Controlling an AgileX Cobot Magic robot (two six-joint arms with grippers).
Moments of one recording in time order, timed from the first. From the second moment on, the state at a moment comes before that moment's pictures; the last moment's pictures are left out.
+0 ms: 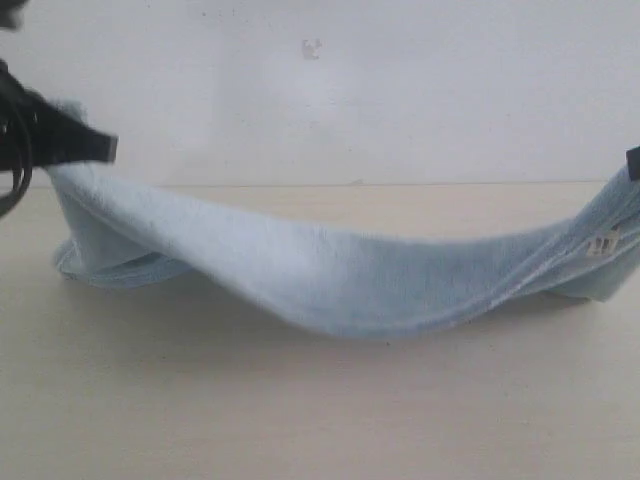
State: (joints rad) left arm -0.49 1.33 -0.93 1.20 0.65 -1.18; right arm 0.00 1.15 -0.89 0.01 0.52 -0.07
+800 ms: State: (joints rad) left arm -0.49 1.37 -0.87 0.54 0.96 -0.37; right arm 0.00 1.12 -0.78 0.01 0.77 -0.06
